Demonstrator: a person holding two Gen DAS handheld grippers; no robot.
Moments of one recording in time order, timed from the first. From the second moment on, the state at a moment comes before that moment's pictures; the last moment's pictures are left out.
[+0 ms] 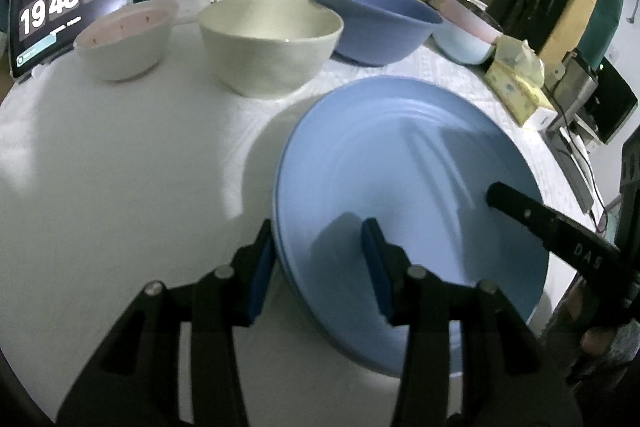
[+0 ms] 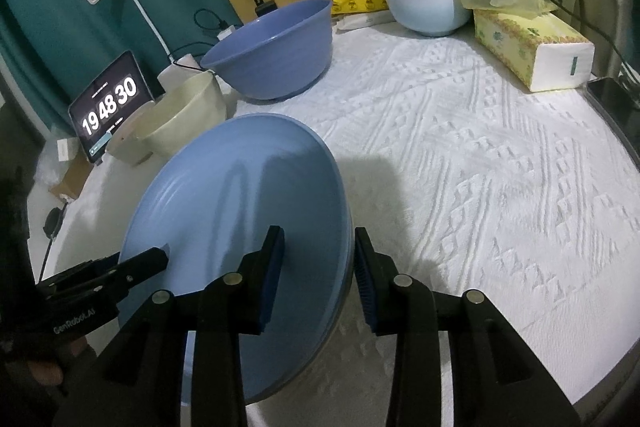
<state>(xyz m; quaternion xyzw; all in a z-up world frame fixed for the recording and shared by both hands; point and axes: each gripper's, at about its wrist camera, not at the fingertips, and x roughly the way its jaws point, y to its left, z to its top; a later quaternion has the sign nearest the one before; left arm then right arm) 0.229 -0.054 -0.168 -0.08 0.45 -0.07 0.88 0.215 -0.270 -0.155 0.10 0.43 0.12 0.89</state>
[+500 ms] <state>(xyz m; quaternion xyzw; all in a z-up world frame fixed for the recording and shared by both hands) 0.202 -0.011 -0.158 -0.10 0.43 -0.04 0.89 0.205 -0.215 -0.139 0.07 0.43 0.14 0.89</state>
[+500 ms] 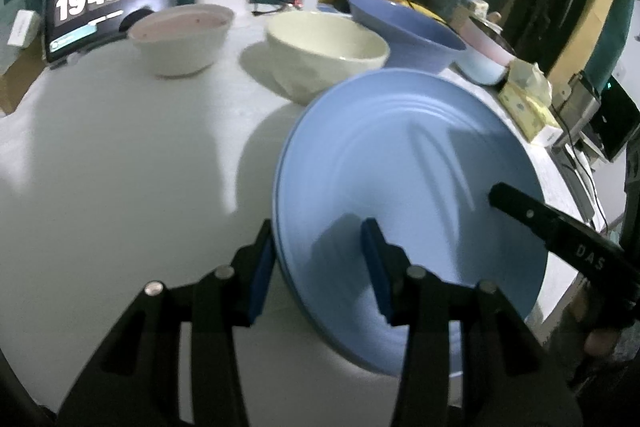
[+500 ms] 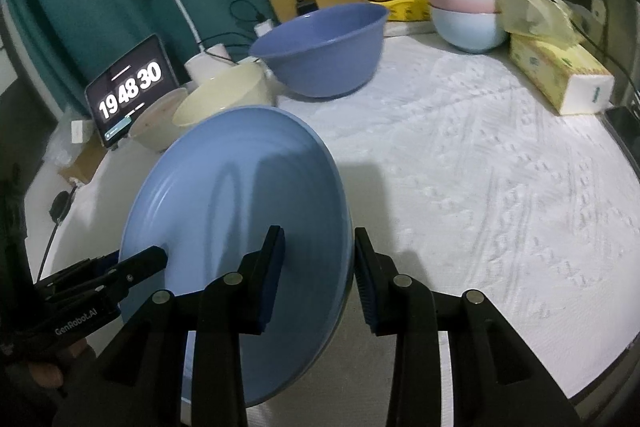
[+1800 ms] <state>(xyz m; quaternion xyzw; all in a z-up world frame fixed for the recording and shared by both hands) 0.192 0.149 -0.173 -0.17 0.42 0.07 0.89 0.259 -0.038 -0.159 0.00 0.46 0.24 0.86</state>
